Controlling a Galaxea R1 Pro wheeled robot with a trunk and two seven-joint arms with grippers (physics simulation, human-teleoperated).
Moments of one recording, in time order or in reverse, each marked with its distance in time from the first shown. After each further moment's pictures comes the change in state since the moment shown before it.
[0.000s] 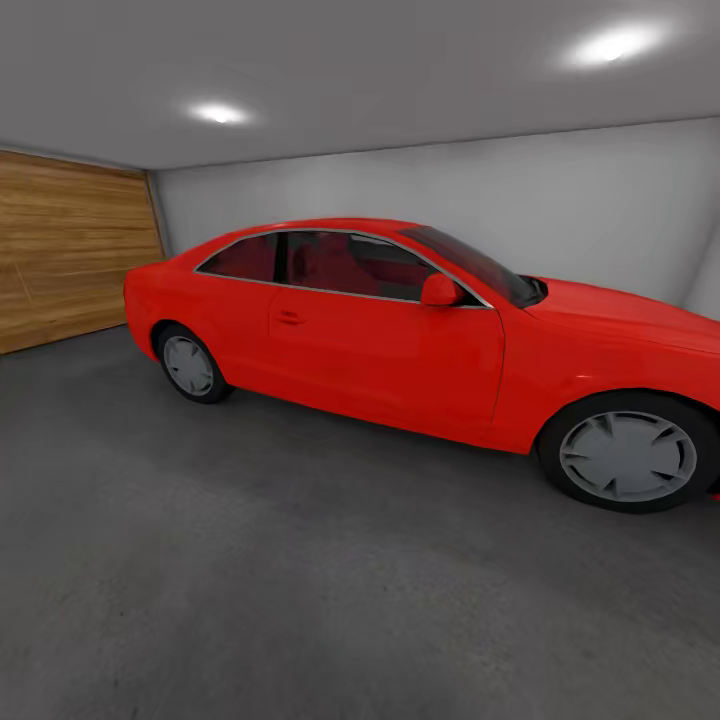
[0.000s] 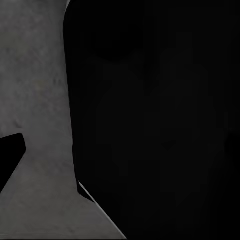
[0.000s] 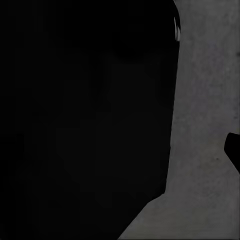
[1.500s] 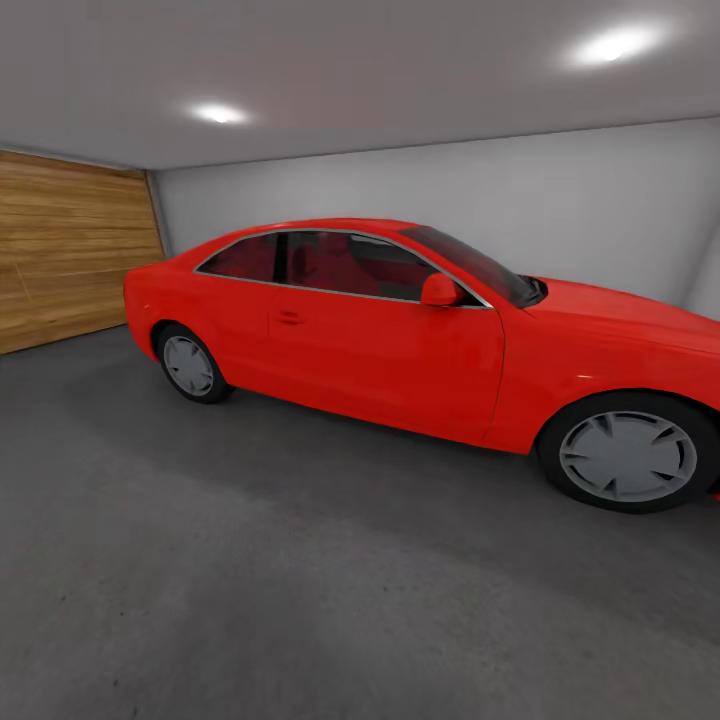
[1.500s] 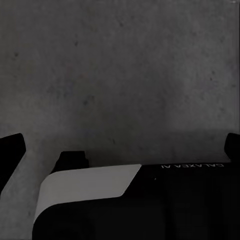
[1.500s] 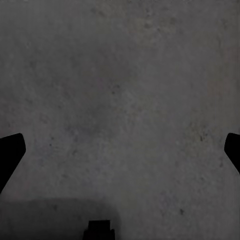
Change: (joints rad) left arm 0.018 -0.091 0.000 -0.679 -0.004 0.298 0.007; right arm -0.196 -0.073 0.001 -0.462 0.002 0.107 0.001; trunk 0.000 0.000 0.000
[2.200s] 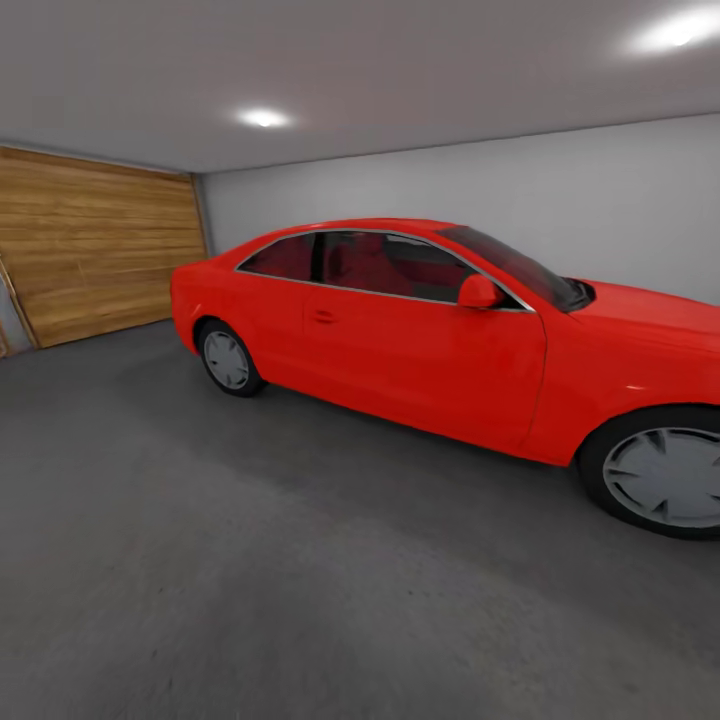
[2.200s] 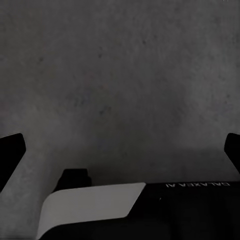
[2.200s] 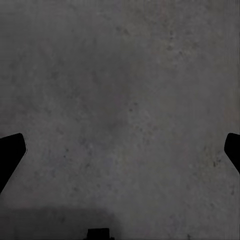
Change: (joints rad) left arm -0.005 0.012 0.002 0.046 0.004 -0.125 -0.007; right arm -0.002 -0.001 0.004 0.014 -0.005 -0.042 -0.004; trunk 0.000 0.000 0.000
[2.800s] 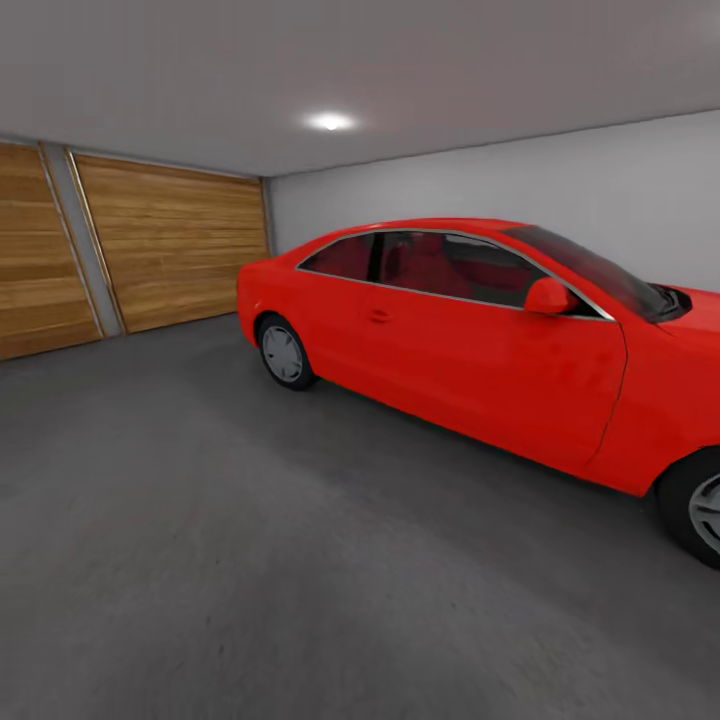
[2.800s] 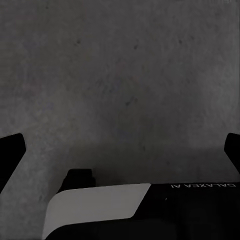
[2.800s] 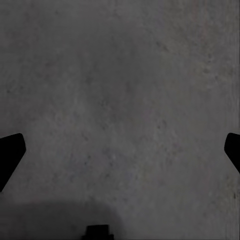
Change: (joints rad) left arm 0.000 0.006 0.003 0.001 -0.005 -0.003 0.005; right arm 0.001 0.002 0.003 0.087 0.000 -0.096 -0.006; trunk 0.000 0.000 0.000
